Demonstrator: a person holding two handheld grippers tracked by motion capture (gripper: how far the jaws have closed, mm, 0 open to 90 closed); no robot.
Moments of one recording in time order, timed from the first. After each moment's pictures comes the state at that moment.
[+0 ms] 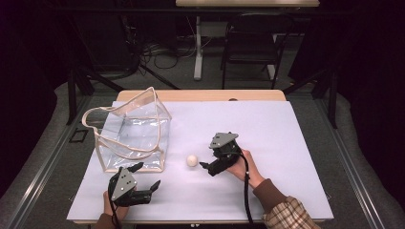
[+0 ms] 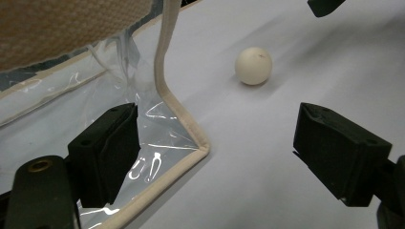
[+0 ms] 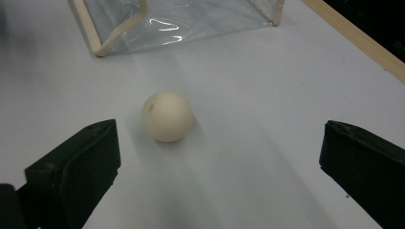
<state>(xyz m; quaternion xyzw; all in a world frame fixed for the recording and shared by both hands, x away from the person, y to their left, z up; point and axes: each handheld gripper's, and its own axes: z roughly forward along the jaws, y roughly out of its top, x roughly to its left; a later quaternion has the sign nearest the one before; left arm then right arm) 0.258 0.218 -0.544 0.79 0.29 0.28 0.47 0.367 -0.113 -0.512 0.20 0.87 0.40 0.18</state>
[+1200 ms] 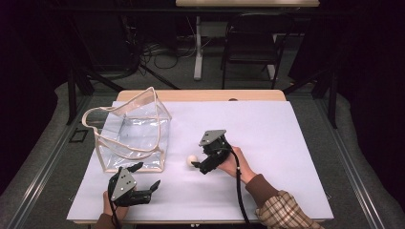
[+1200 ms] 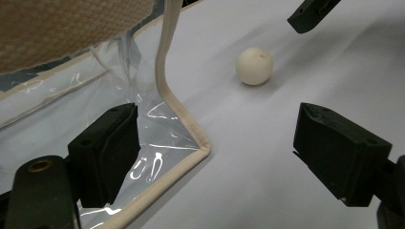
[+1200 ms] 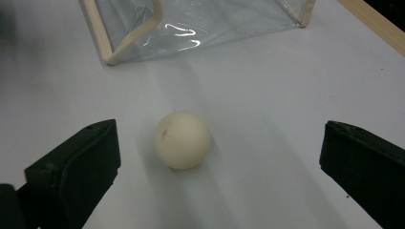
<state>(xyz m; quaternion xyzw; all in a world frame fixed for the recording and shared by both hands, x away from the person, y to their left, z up) 0.257 0.218 -0.544 0.79 0.29 0.28 0.47 0.380 -0.086 -0.515 0.19 0.89 0.39 0.15</state>
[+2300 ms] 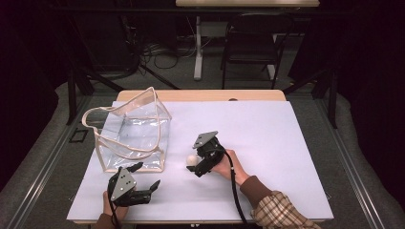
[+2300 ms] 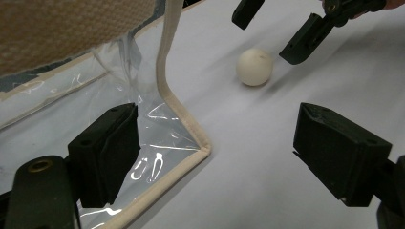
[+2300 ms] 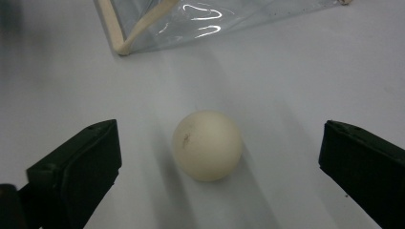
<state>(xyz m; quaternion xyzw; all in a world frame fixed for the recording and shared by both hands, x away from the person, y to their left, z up) 0.257 0.219 -0.544 0.79 0.28 0.28 0.47 0.385 -0.068 -0.534 0.19 0.90 0.38 0.11</state>
